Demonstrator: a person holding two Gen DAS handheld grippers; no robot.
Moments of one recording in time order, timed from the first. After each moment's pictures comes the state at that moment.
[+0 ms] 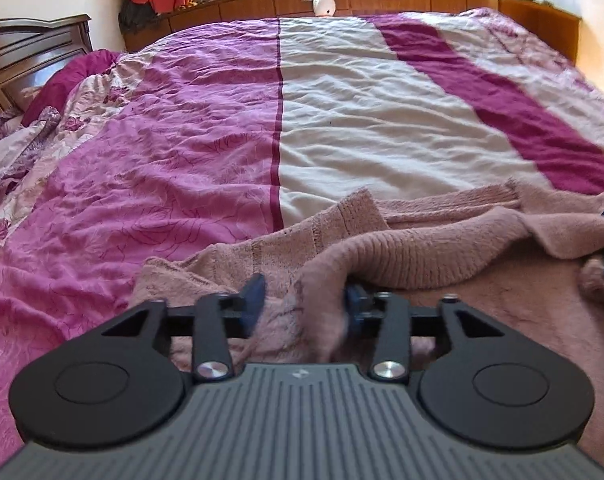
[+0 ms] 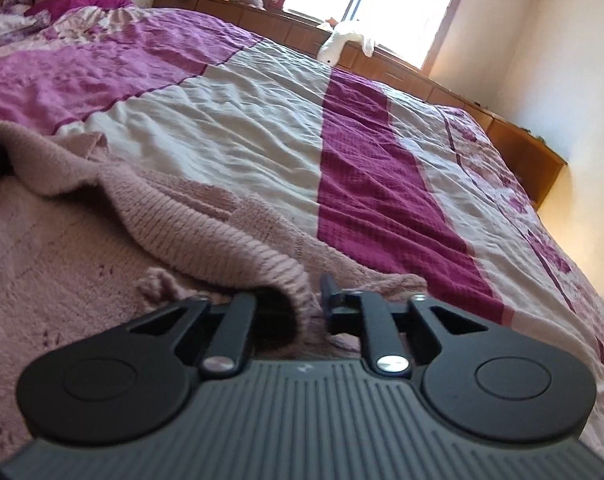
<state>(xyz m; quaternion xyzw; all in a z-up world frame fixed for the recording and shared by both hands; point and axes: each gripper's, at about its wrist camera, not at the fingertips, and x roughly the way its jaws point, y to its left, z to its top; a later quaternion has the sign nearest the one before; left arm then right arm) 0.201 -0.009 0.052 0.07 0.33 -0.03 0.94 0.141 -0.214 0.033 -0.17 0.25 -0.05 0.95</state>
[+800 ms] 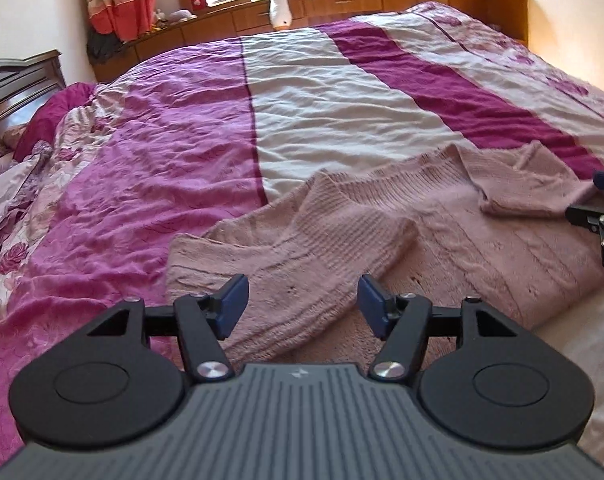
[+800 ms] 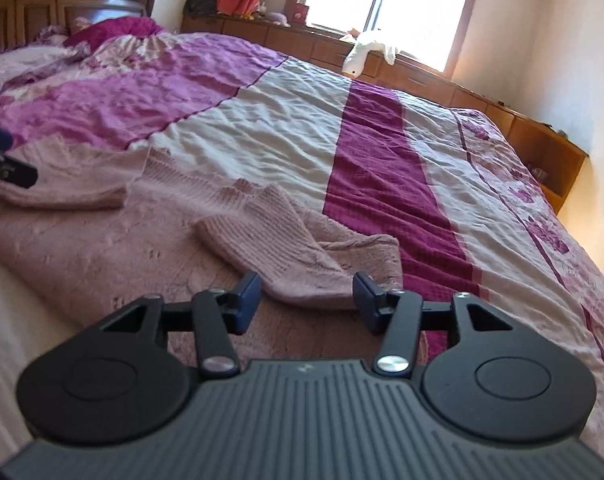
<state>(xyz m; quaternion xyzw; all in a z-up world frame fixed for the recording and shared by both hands) 0.099 -0.011 0.082 0.13 0.32 -0.08 0.94 0.051 -0.233 0.062 -0.15 0.24 0.01 0.96</state>
